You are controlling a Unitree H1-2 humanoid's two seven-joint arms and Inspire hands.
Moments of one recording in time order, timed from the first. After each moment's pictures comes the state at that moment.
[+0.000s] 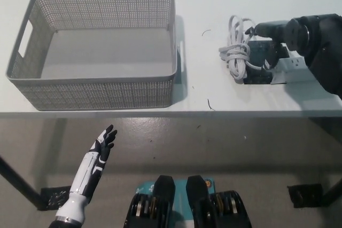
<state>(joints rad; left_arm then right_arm) -0.14 0.15 -0.05 0.34 0.10 -0.43 -0.02 -1.21 -0.37 0.68 1.00 -0.61 0.13 0.58</state>
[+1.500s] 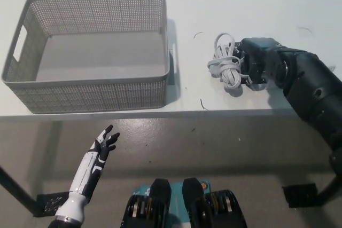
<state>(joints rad) -0.14 0.15 -0.05 0.35 0.09 -0.43 -0.02 -1.14 -0.24 0.62 1.19 -0.63 0.04 0.20</state>
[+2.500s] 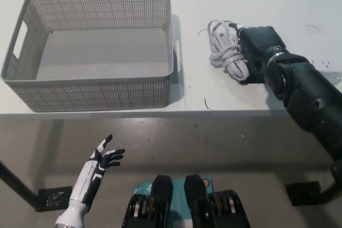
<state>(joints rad) -0.12 0.15 -0.05 0.38 0.09 -0.43 -0.02 -1.10 -0.25 0.65 1.14 -0.68 -0.02 -0.10</state>
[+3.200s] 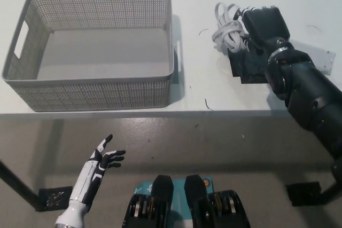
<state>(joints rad) -0.12 0.15 -0.05 0.38 0.09 -0.43 -0.02 -1.11 -0.25 0.65 1.15 -0.74 -0.02 -0.34</state>
